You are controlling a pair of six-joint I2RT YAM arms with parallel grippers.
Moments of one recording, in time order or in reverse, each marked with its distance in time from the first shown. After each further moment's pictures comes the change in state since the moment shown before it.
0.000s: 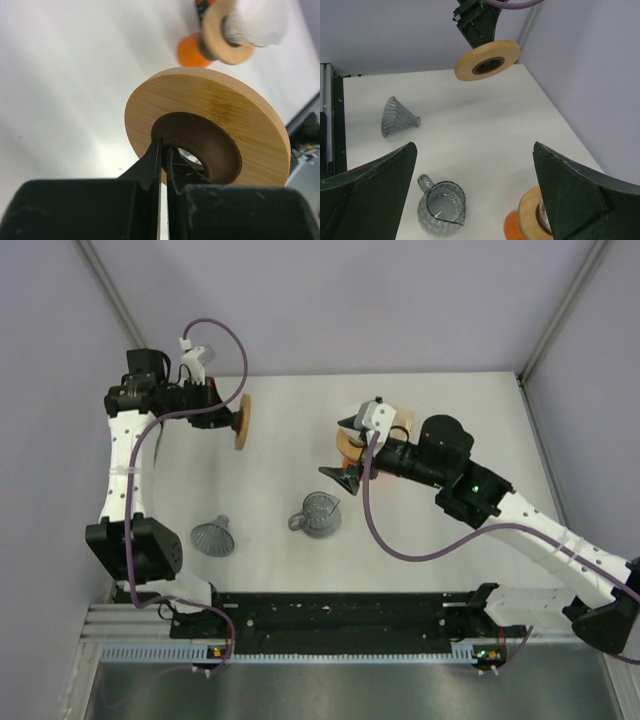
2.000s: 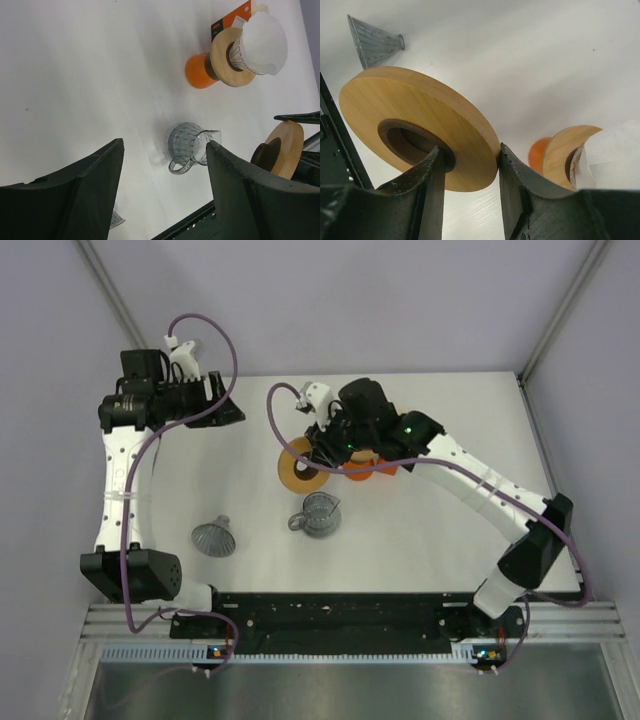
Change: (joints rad) left arm -0.054 -0.162 -0.003 0.016 -0.140 -0.256; right arm -0.011 0.473 0.489 -0.533 0.110 0.056
